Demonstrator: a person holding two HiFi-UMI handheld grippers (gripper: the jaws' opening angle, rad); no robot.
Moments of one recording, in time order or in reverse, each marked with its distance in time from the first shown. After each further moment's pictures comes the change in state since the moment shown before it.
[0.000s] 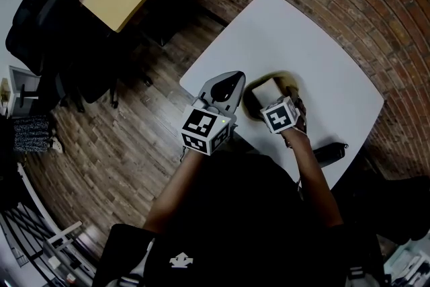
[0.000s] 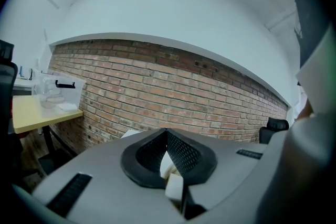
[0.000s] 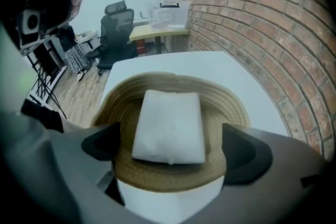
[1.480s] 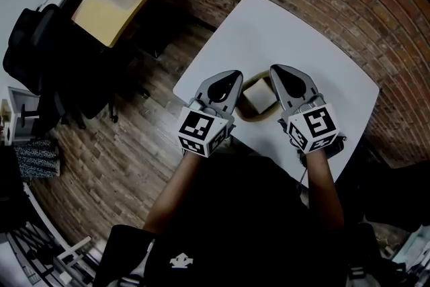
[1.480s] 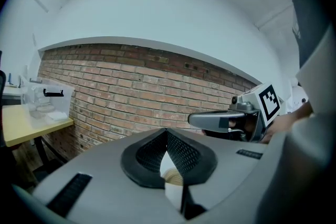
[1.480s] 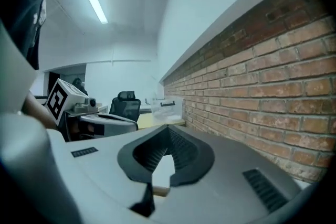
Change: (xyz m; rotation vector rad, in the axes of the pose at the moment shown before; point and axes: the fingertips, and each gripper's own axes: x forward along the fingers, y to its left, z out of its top) left arm 0.013 -0.022 0.021 0.068 -0.028 -0.067; right arm -0.220 -0.030 0.130 0.059 -0.966 0.041
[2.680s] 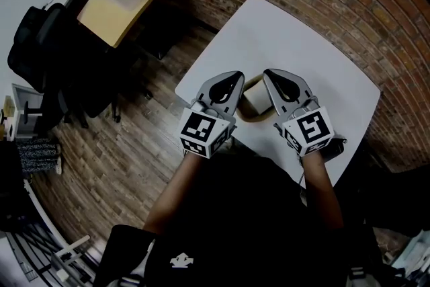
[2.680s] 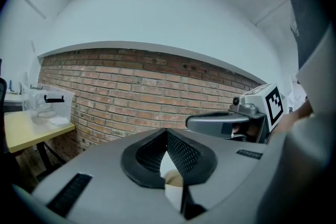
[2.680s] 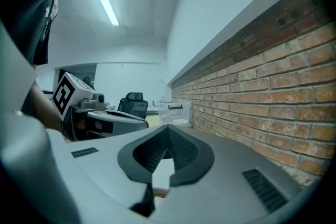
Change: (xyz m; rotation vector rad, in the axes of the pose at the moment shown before) left arm -0.003 -0.011 0.008 0.051 -0.015 0.009; right arm -0.003 0.023 0.003 -0.082 -0.038 0.082
